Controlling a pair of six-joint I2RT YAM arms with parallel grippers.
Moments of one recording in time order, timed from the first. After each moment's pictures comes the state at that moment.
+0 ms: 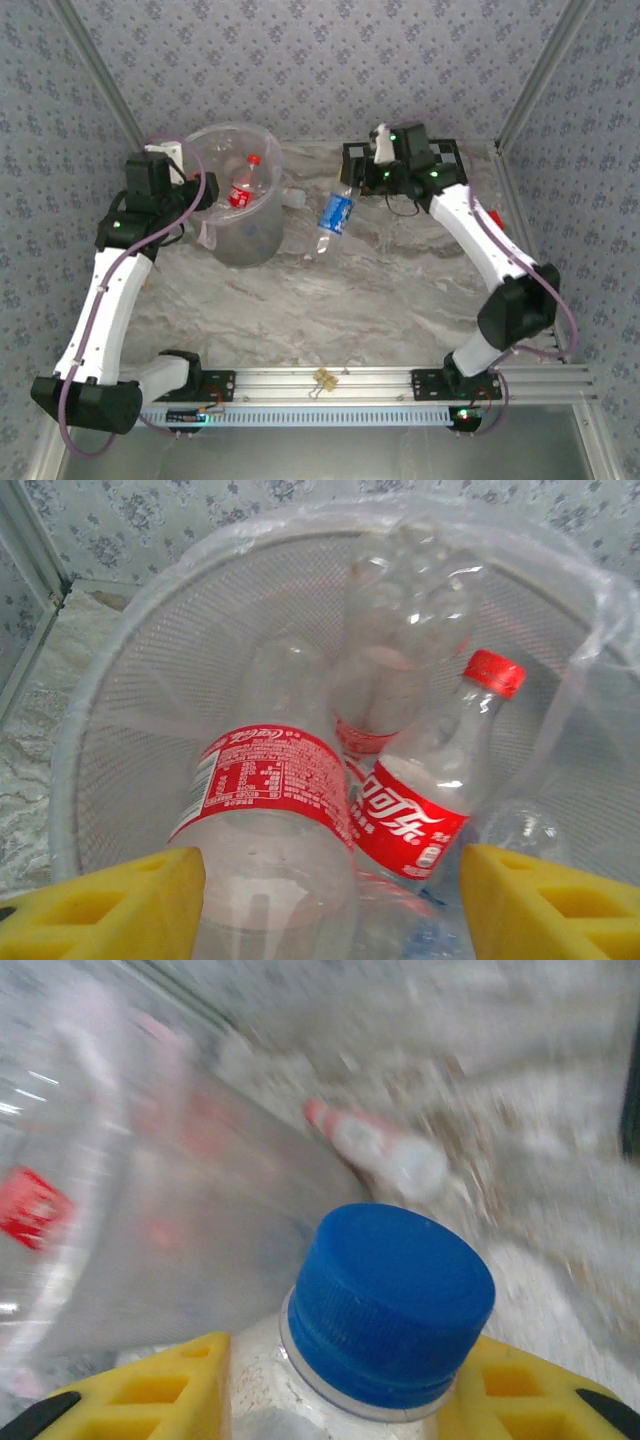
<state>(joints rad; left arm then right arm) -0.17 1.12 1.34 -0.75 -0.04 -0.24 0.40 1.55 1.54 -0.55 -0.44 0.51</state>
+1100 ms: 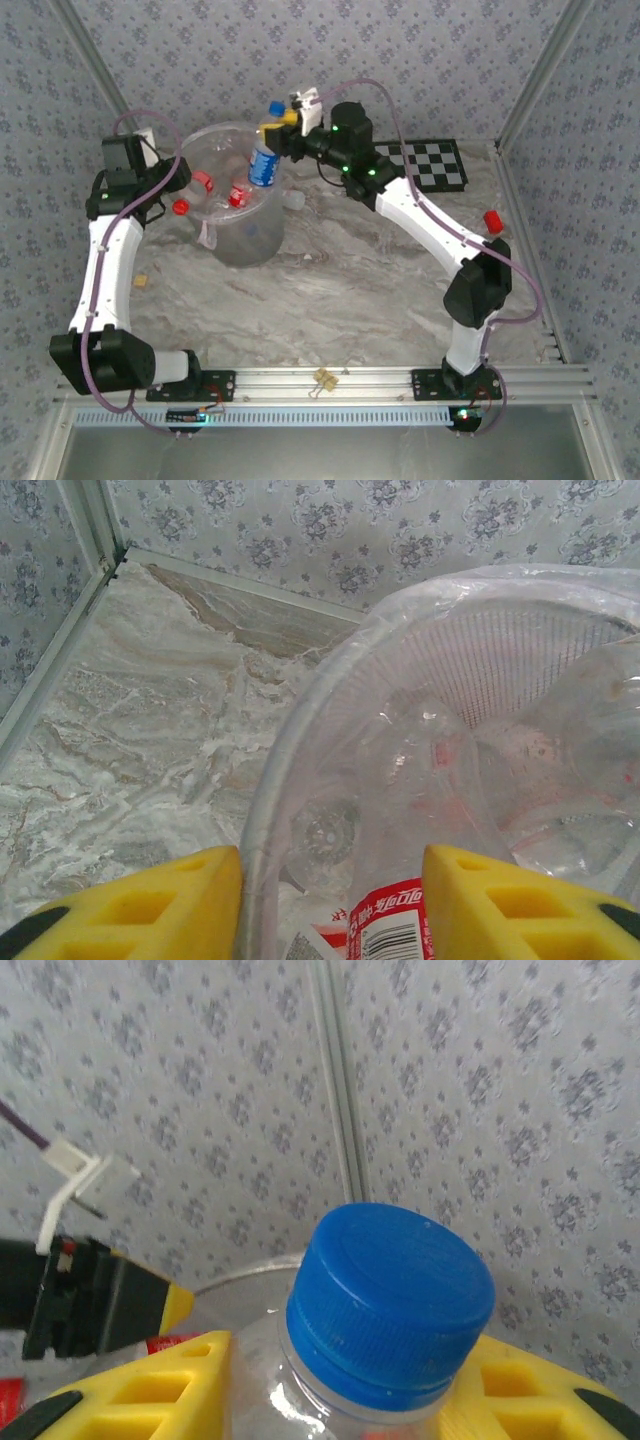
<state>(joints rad) 0.07 1.31 1.38 -0.66 0.10 -0.26 0.69 1.84 1.84 0.00 -0.30 0.12</state>
